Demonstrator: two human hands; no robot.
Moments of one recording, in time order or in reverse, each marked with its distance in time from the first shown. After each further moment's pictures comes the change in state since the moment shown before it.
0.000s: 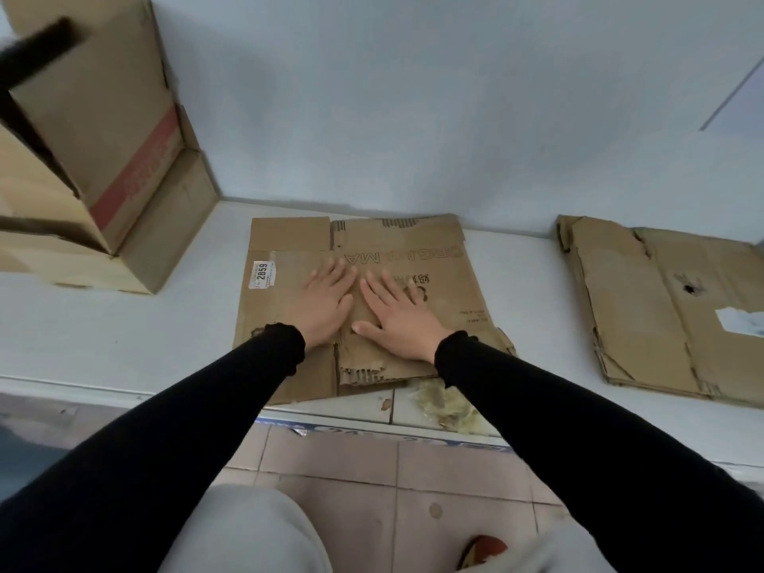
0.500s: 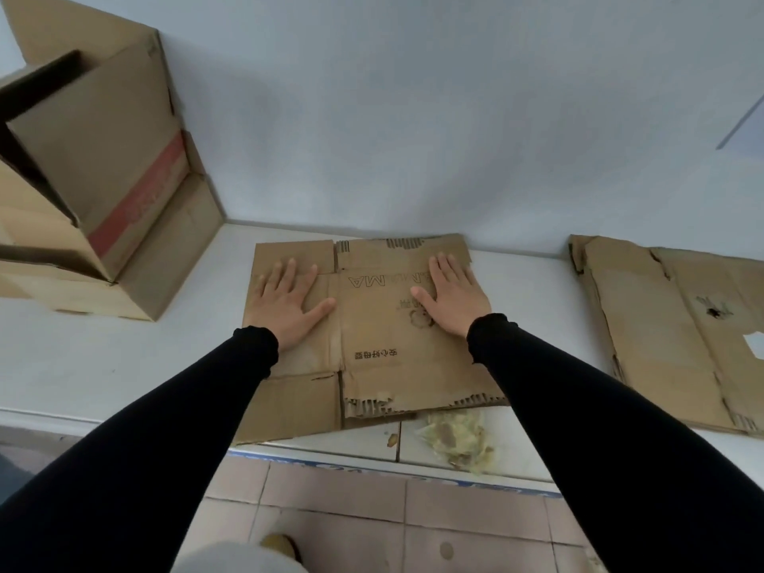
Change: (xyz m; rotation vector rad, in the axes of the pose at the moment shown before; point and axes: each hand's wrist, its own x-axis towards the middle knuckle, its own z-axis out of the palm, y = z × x) left_hand 0.018 -0.067 -0.011 0.154 0.068 -0.262; right_hand 0.035 0.090 -0.027 0.021 0.167 0.308
